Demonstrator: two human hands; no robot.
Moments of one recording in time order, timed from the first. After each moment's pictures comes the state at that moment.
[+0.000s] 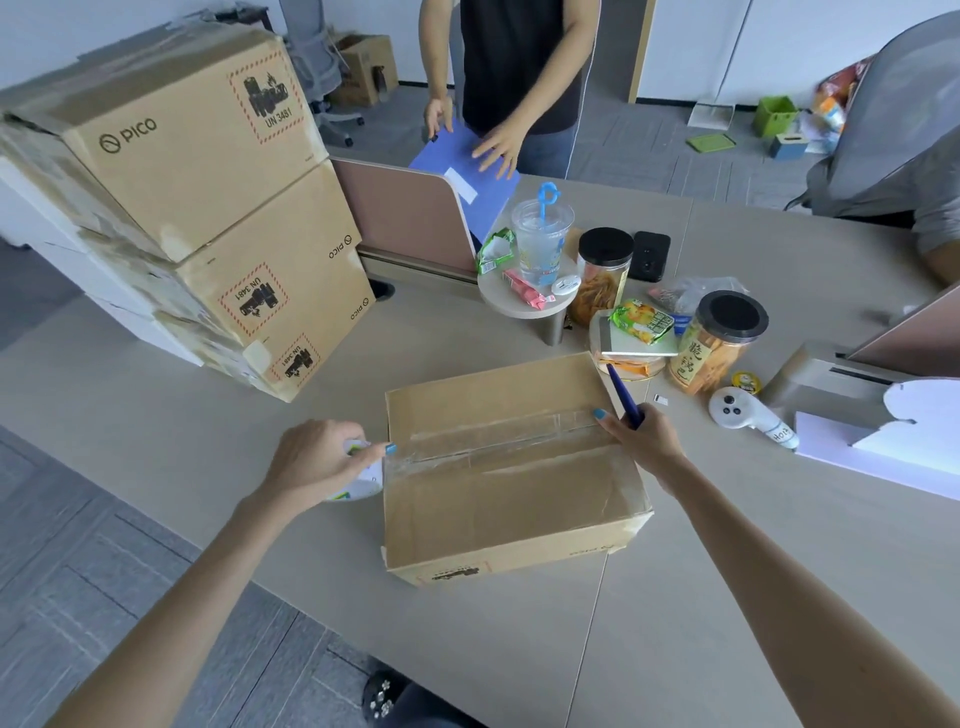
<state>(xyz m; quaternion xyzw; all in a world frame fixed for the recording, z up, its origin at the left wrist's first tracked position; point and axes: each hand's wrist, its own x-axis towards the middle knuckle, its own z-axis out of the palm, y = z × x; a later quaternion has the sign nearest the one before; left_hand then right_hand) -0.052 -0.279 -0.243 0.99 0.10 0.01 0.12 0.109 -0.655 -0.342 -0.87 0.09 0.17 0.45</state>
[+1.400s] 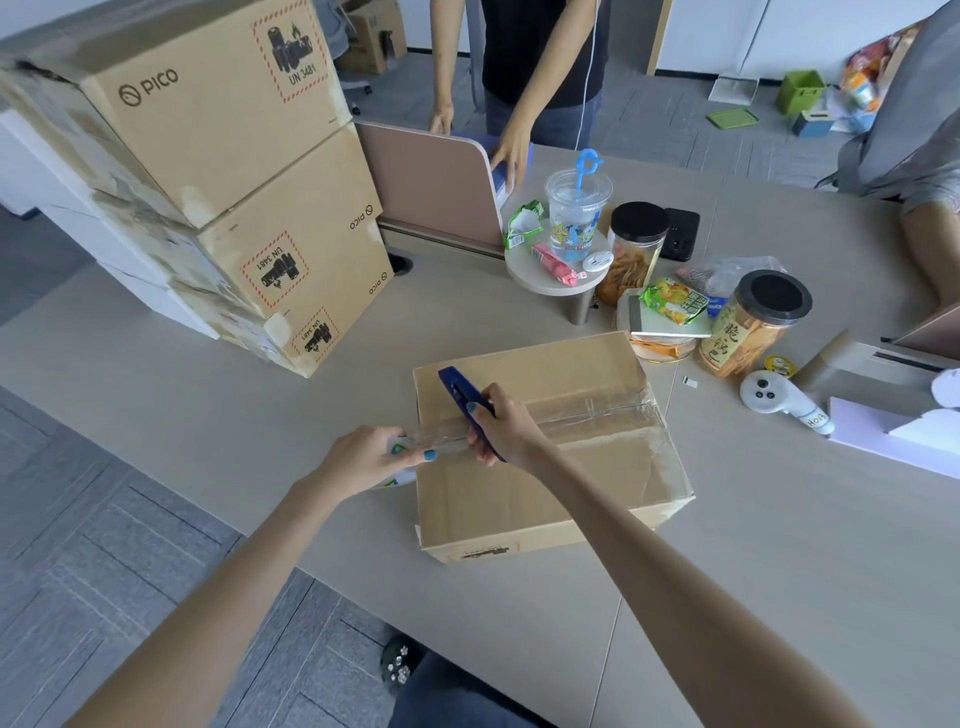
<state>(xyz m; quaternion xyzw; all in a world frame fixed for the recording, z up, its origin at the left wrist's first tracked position) -0.051 -0.262 -0.298 0.96 0.10 -0.14 0.22 0.033 -0.468 -0.290 -0.77 -0.09 0.32 0.55</state>
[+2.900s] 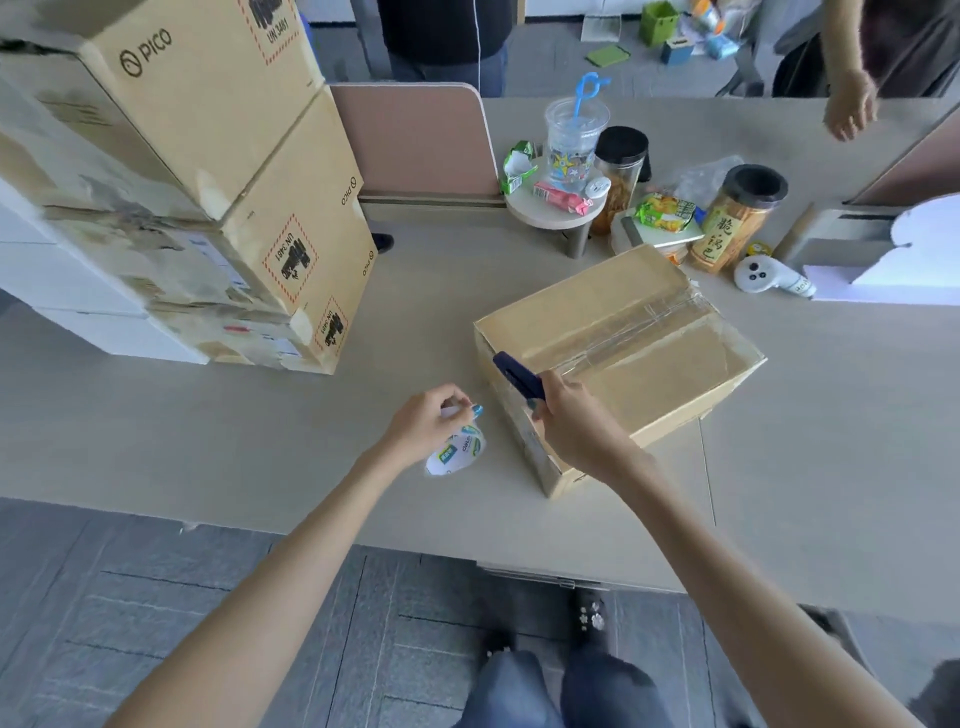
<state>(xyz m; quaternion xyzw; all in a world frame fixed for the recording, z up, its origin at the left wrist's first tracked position) -0.059 -0.185 -0.310 0.90 -0.01 -0.19 0.39 -0.087 -0.400 -0.251 -0.94 -0.06 0.14 0.30</state>
